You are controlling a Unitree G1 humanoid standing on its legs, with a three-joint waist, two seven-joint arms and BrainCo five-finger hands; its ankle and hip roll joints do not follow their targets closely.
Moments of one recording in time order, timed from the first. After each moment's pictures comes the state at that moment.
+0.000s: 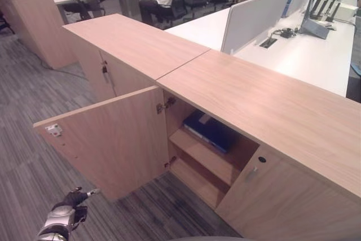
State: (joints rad) left arm -0.14 0.65 -0.03 1.19 -0.27 0.02 -0.02; right arm 0.02 -0.37 0.15 1.34 0.05 0.06 0.08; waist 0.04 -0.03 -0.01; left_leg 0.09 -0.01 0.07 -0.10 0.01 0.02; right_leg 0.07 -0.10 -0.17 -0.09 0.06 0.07
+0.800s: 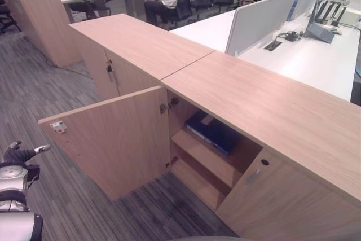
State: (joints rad) left arm -0.40 0.91 -0.01 1.19 -0.25 0.00 0.08; right arm 0.02 -0.39 0.15 1.33 0.05 0.05 0.09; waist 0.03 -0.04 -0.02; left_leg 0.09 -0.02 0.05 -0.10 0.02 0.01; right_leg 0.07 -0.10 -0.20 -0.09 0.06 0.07
